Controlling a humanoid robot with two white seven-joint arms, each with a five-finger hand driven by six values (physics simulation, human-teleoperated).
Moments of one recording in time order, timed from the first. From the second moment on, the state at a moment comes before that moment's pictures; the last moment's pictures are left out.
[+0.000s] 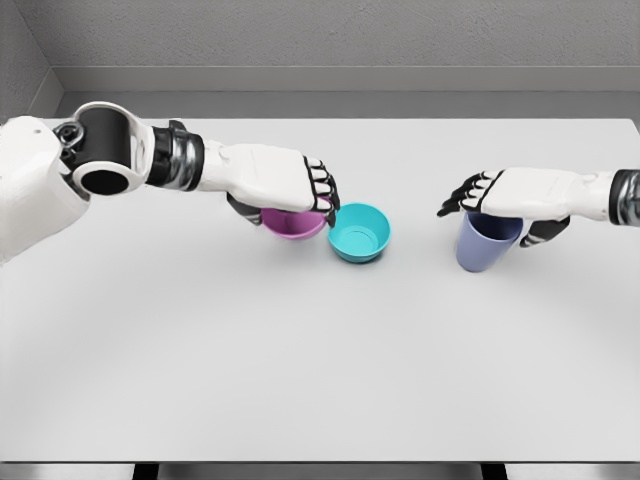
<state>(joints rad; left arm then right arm) -1.07 0.56 -1.04 -1.45 -0.46 -0.61 -0.61 -0.73 -0.92 0.74 -1.46 0.34 -0.61 0.61</state>
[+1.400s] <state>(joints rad) -1.10 0.24 -1.06 -1.11 -0.52 -0.61 -0.61 -0.73 -0.91 0.74 -1.46 0.34 -0.61 0.61</state>
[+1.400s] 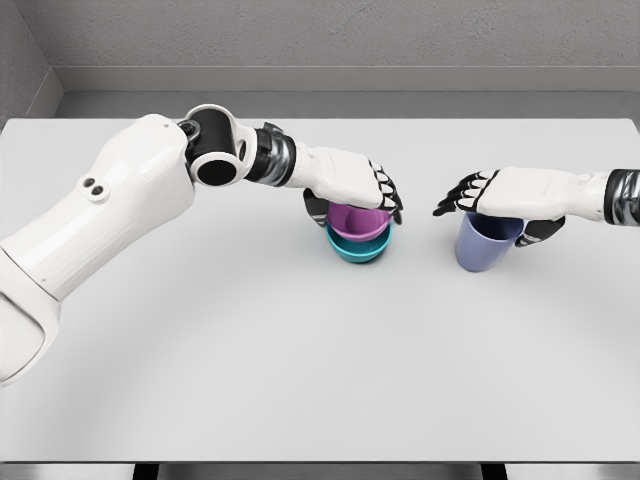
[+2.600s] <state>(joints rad) -1.17 0.33 -1.06 -1.13 -0.32 -0.61 -0.61 -0.73 -0.91 0.74 -1.46 0.34 -0.61 0.61</state>
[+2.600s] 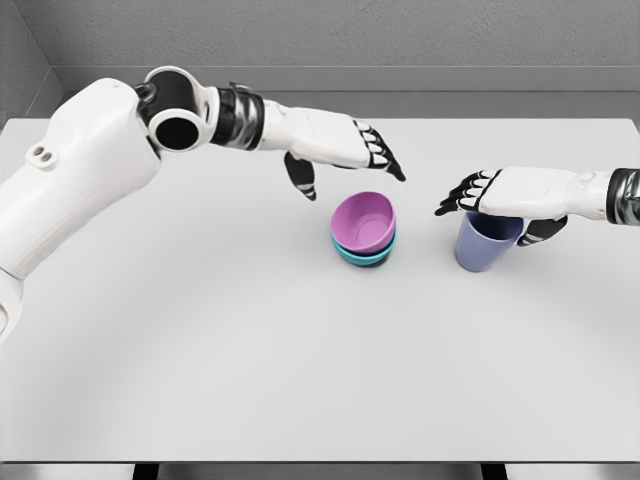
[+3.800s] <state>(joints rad) -0.94 0.77 -0.89 -1.24 -0.12 -0.61 -0.61 -0.74 -0.92 0.75 -1.46 0.34 -0.61 0.61</state>
